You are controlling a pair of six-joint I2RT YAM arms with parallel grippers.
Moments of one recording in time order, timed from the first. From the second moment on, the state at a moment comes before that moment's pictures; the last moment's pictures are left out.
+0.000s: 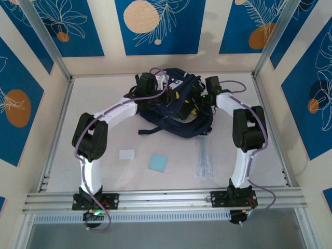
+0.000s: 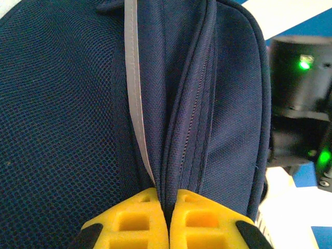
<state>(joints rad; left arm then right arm) -0.53 1.97 1.54 -0.04 0.59 -0.69 0.19 2.01 1.45 -0.44 -0.60 0.95</state>
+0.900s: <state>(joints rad) -0.51 1.93 1.49 0.00 0.59 -0.70 0.31 2.23 1.64 -0.23 -0.71 0.96</state>
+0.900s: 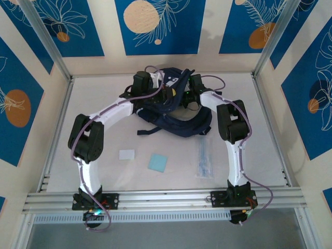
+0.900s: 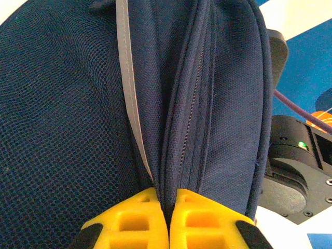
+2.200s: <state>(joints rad) -0.48 1.89 1.43 0.01 0.59 -0.68 0.42 1.54 0.81 -0.84 -0.06 0.76</state>
